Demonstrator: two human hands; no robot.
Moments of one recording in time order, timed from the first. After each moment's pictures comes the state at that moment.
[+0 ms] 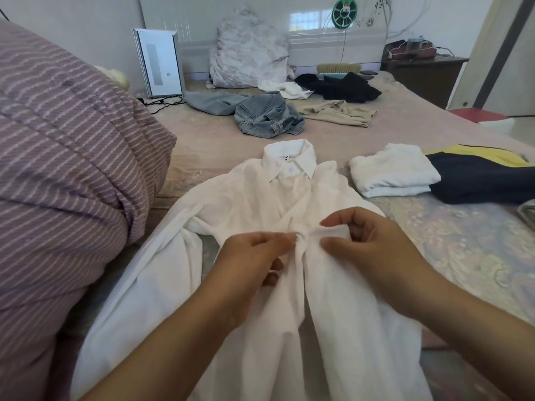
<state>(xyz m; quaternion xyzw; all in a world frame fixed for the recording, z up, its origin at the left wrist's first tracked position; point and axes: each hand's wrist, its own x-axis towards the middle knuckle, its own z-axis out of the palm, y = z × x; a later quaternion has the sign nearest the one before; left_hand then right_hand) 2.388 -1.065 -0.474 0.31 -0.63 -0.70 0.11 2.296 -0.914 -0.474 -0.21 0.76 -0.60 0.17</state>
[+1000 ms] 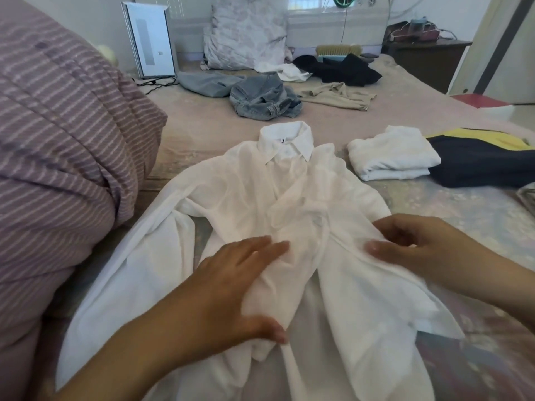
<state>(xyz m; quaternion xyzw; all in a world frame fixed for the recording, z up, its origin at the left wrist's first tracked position) 2.443 -1.092 -0.501 0.02 -0.96 -0.27 0.06 2.252 -0.845 -0.490 -0.30 0.86 -0.36 0.19</state>
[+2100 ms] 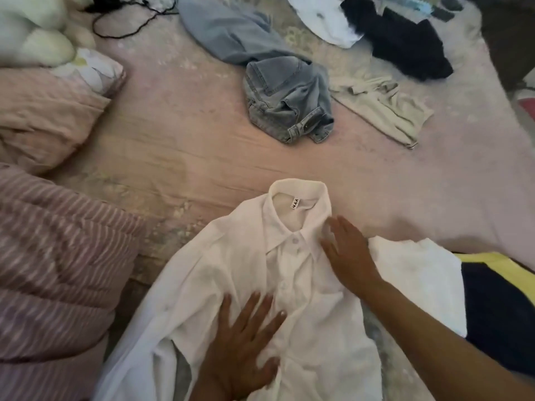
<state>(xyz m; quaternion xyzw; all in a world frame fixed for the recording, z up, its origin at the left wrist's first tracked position) 2.281 -1.142 -0.566 0.02 -0.98 -0.08 0.16 2.037 -1.042 -0.473 -0.29 0.91 -0.23 0.16</state>
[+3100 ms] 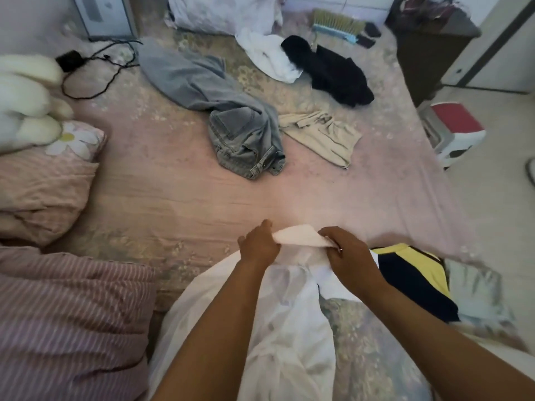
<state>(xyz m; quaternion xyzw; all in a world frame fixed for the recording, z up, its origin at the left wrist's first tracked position) 2.089 -1.187 -0.334 0.29 -0.88 -0.33 -0.15 2.050 -0.999 -0.285 -0.24 0.90 -0.34 0.13</state>
